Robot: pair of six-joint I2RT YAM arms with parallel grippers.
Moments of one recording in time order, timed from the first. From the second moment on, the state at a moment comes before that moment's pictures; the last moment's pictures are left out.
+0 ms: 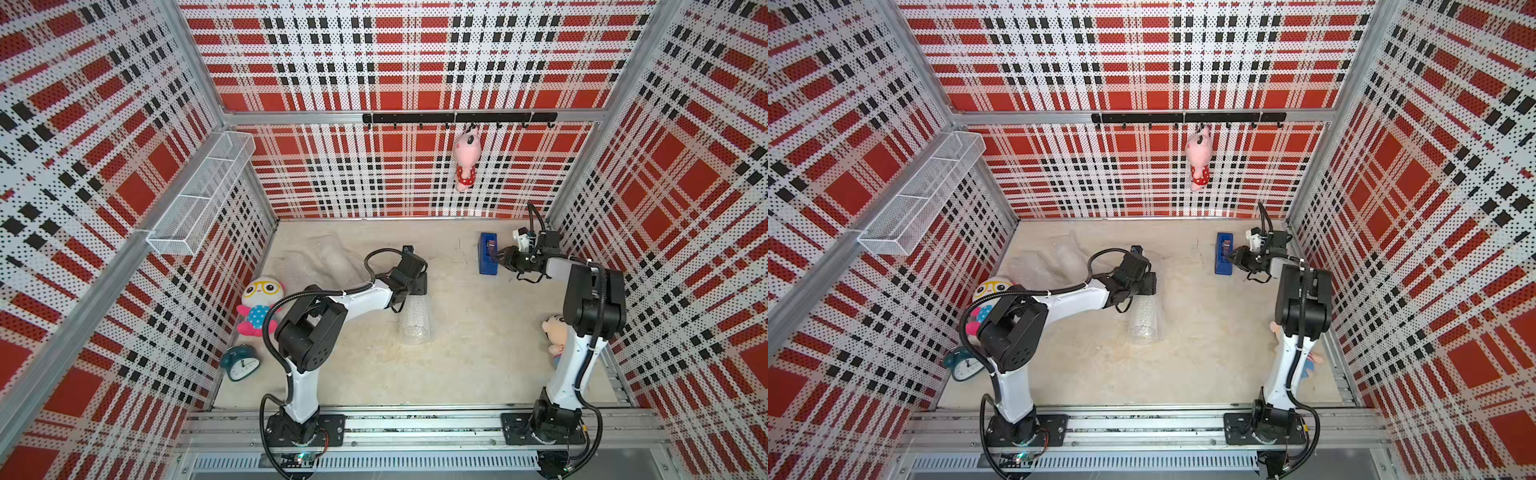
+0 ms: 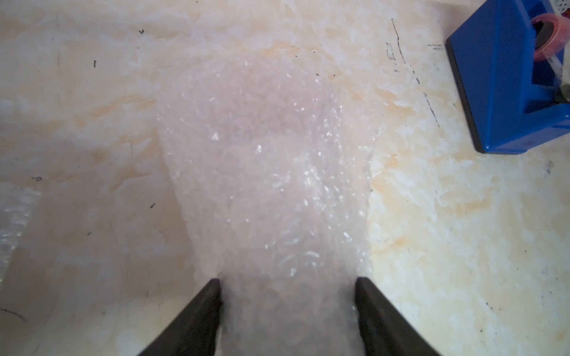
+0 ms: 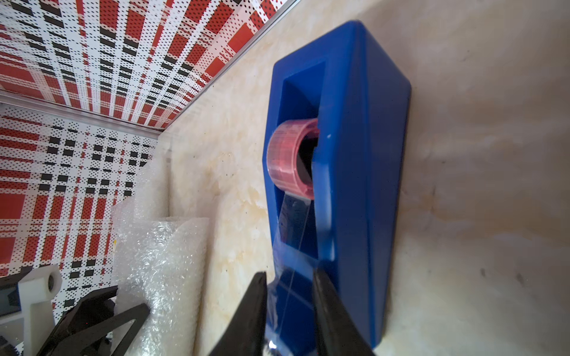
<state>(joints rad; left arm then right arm) -0.69 1.93 1.26 -0.14 -0.19 -0.50 -0.19 2.10 1.37 -0.10 -0.83 0.31</state>
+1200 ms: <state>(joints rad) -0.69 1.93 1.26 -0.14 -0.20 -0.50 -0.19 2.15 1.40 -0.03 -0.92 0.37</state>
